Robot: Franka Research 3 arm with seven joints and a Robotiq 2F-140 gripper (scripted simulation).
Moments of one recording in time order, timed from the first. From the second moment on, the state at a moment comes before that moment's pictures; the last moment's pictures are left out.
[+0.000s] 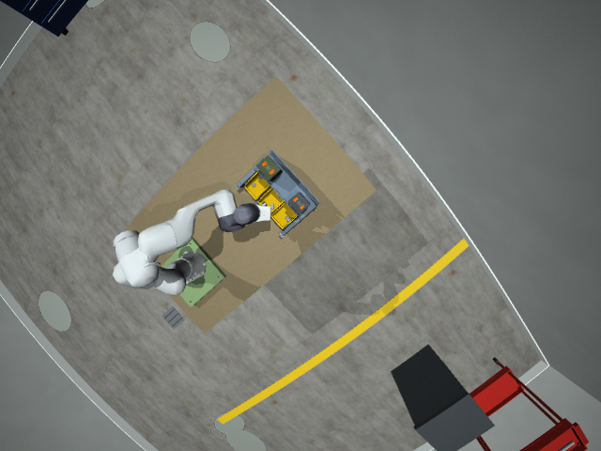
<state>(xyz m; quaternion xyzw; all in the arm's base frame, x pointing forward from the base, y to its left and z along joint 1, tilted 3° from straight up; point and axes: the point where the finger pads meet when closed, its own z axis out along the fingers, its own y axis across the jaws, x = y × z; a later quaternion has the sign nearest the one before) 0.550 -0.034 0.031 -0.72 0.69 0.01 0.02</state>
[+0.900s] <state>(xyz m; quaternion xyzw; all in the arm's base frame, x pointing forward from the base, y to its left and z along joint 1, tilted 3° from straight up) 0.548 -0.033 0.034 -0.72 0.69 0.01 0.02</state>
